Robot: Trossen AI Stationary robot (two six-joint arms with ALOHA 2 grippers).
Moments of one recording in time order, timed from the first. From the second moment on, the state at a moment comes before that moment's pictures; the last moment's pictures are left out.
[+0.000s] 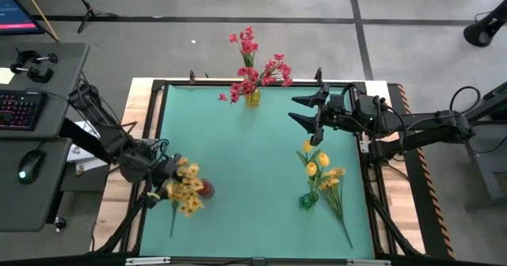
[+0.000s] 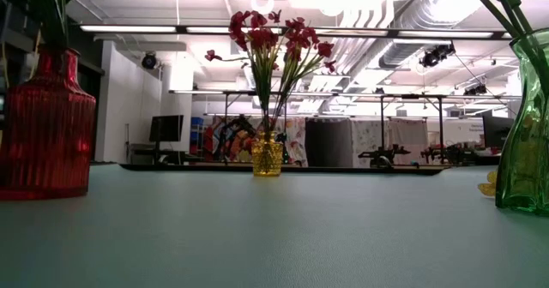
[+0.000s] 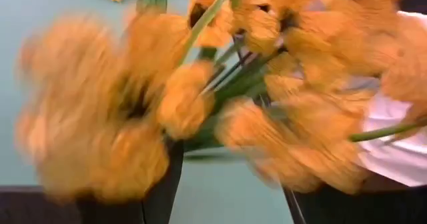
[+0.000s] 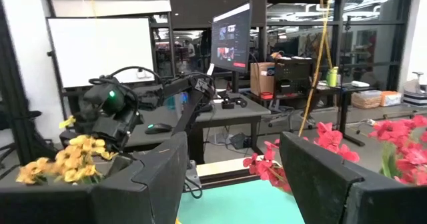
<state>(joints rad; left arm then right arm) -0.81 0.73 0.60 -0.39 -0.34 -0.63 0.01 0.99 0.88 0.26 0.22 0.00</state>
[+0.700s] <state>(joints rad) -0.81 0.48 0.77 -0.67 -0.55 -0.54 0.01 0.99 0.88 0.26 0.23 -0.01</state>
